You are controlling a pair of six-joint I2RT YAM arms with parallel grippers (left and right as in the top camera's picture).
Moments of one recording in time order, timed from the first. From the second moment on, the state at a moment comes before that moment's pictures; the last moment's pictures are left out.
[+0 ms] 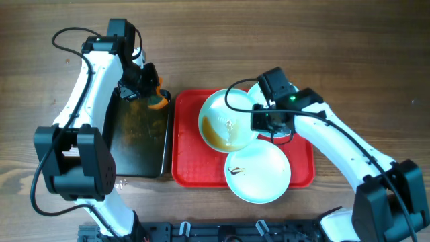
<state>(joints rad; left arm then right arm) -0.05 1.90 1.56 -1.13 0.21 -0.33 0.44 1.60 1.10 -0.83 -0.08 0.54</state>
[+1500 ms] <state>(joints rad) -0.05 1.90 1.51 -1.10 0.32 -0.25 0.73 1.63 1.53 -1.09 0.48 0.47</state>
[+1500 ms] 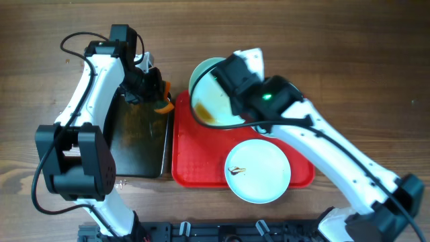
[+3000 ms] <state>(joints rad) -0.05 1.90 1.51 -1.10 0.34 -0.20 0.94 1.72 1.53 -0.88 1.32 -0.01</state>
